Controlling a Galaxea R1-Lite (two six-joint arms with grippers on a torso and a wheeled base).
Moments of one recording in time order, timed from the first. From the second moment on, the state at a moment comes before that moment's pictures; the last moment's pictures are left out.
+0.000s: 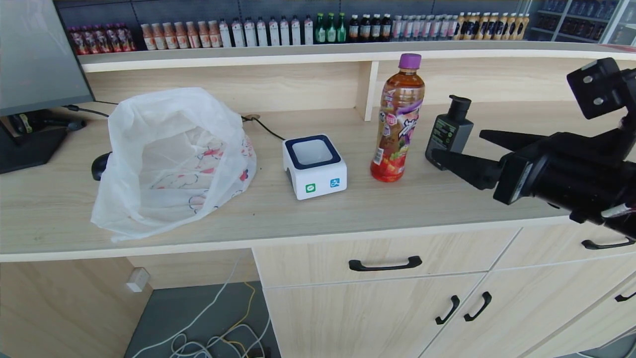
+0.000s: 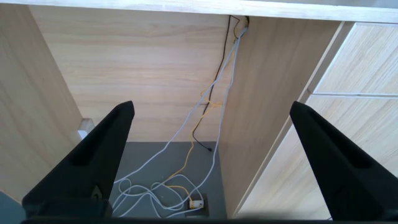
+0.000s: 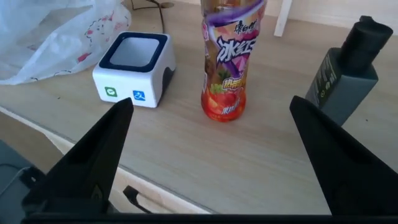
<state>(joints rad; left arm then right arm) 0.00 0.00 0.00 0.00 0.00 0.00 0.45 1.40 -0.79 -0.64 0.06 -0.07</state>
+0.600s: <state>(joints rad) 0.00 0.00 0.00 0.00 0.00 0.00 0.46 1.67 -0.83 -0.93 -0.07 -0.06</state>
